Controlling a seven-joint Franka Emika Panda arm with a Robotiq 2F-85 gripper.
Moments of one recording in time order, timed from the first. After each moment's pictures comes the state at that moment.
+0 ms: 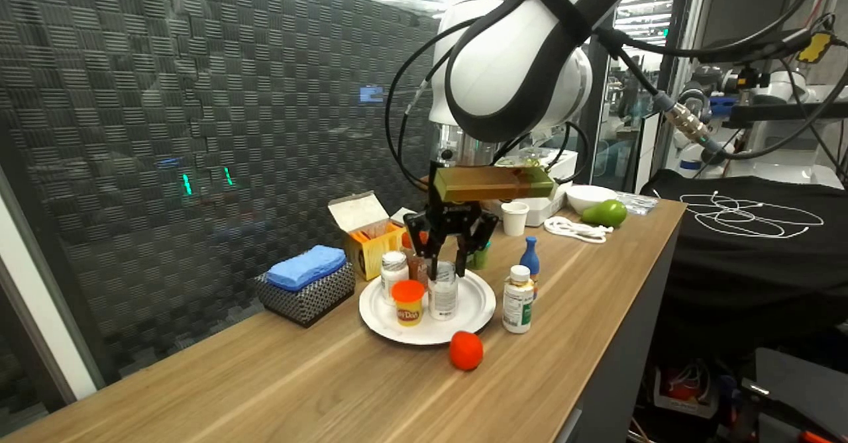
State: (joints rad) arm 0.11 0.27 0.02 -2.14 0.05 2.52 0.58
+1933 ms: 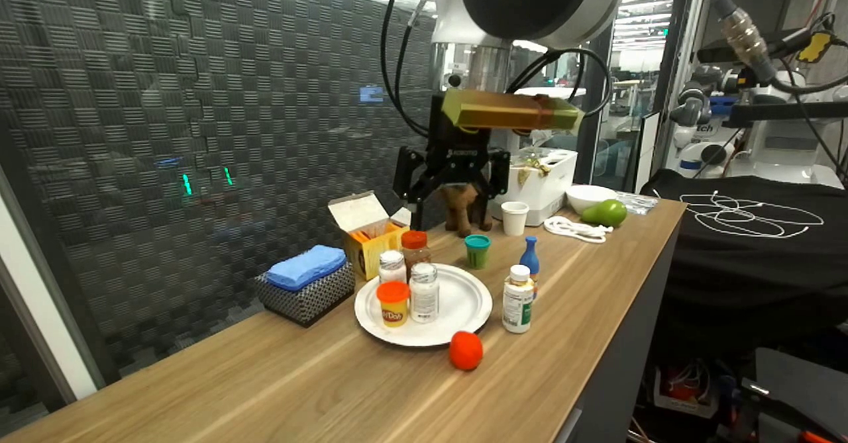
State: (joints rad) arm 0.15 0.08 0.02 -2.17 0.04 2.37 0.56
